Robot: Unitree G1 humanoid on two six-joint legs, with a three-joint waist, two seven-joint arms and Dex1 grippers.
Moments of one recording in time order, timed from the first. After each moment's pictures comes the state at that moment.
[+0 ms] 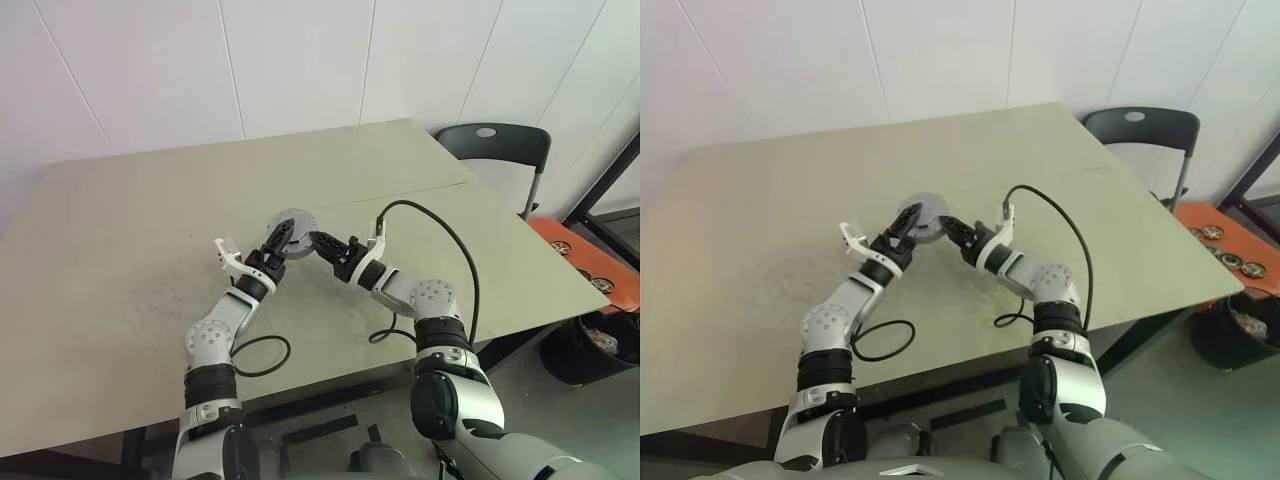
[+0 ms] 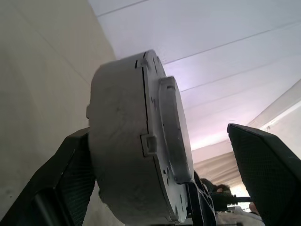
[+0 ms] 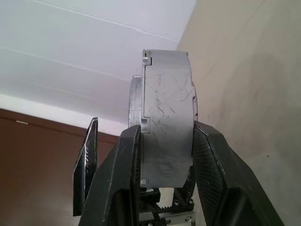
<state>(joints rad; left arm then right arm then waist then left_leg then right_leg) -0.43 -0.13 0.44 0.25 -1.00 0.71 -0.32 -0.72 0.07 -0.47 0.64 0.77 0.96 0.51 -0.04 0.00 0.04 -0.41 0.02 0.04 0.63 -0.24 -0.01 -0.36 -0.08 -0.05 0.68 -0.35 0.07</state>
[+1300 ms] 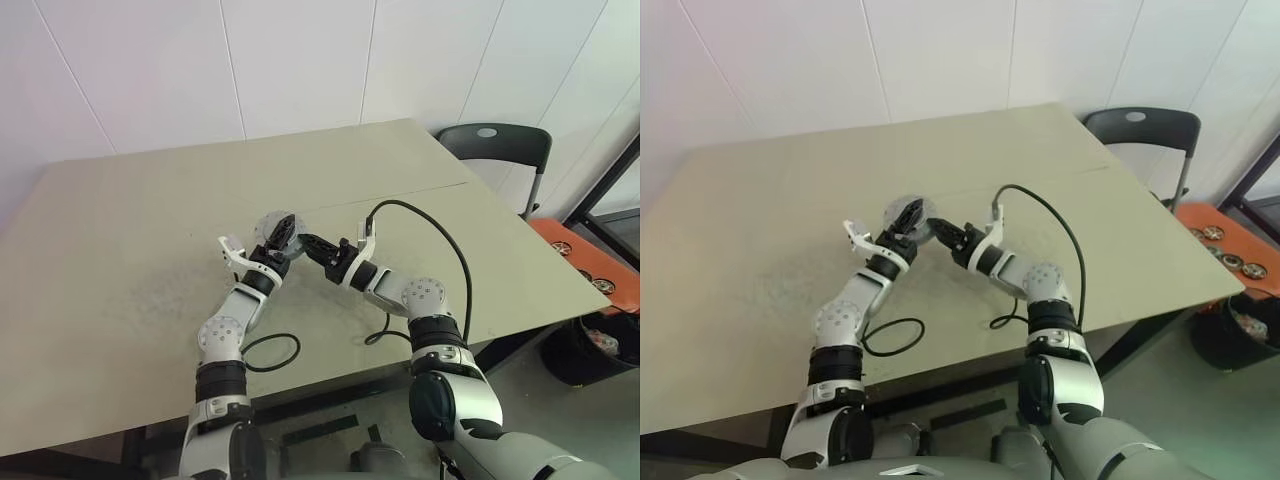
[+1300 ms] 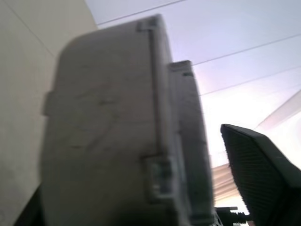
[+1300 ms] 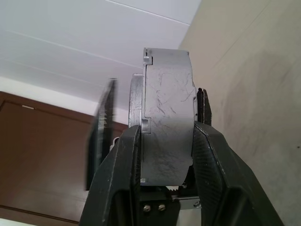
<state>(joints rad) -0.45 -0.17 0.42 0.31 -1.04 0.55 -0.28 -0.73 0.06 -0.41 0.66 0.79 0.94 0.55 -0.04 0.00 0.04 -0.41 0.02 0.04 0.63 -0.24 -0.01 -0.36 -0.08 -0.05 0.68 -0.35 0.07</state>
